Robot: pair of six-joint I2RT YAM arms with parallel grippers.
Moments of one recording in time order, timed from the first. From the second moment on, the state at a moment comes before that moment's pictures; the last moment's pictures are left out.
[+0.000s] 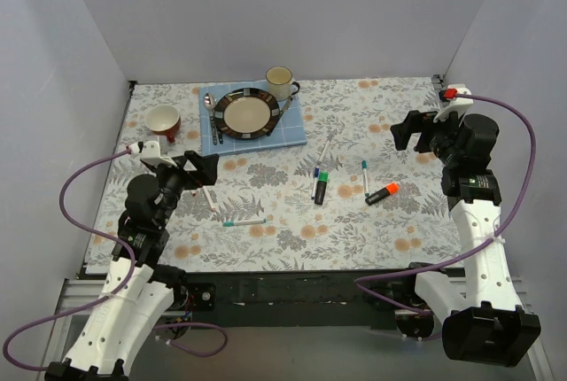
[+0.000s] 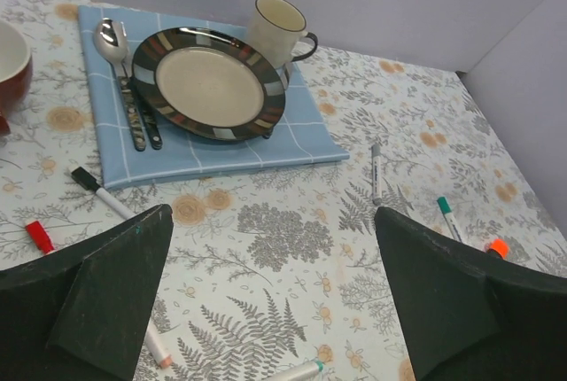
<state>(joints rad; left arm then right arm) -0.25 0.54 0.57 -0.07 -0.01 -0.39 -0.08 0.94 0.94 -0.23 -0.37 0.05</state>
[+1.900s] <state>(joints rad) -0.25 0.66 0.59 -0.09 0.26 -0.37 0.46 2.12 1.57 -0.48 0.06 0.11</state>
